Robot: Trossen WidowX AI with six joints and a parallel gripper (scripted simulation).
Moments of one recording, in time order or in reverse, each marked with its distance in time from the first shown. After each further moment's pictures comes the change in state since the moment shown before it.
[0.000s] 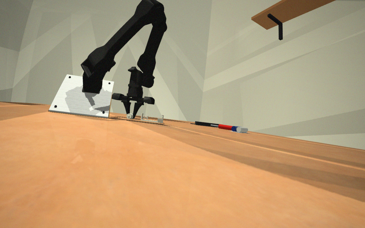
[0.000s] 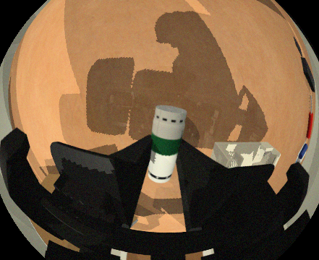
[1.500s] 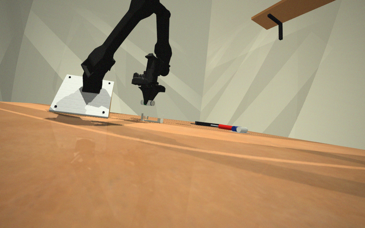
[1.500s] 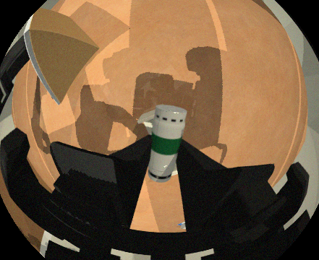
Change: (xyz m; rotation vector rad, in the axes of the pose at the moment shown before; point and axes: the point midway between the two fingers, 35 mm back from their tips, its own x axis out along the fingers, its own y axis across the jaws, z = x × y) arm -0.069 -0.067 0.001 -1.158 -0.003 0.000
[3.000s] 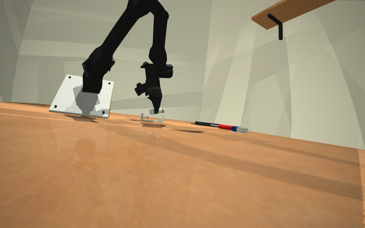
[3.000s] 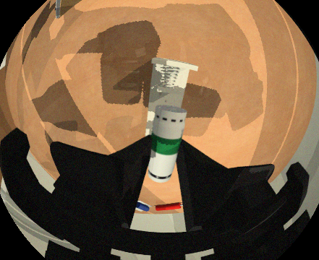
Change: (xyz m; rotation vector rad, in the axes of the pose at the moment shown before) arm 0.032 -0.010 -0.041 -0.499 0.256 -0.096
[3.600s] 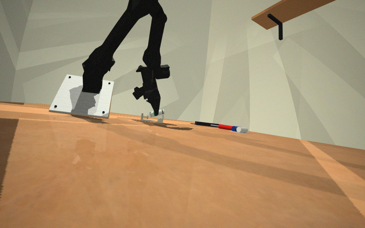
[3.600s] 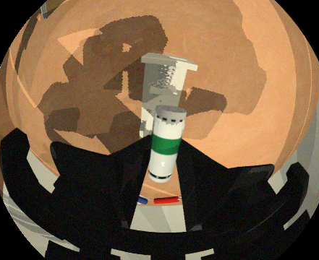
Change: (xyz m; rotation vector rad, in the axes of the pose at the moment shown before) arm 0.009 -0.004 0.004 -0.006 0.097 -0.015
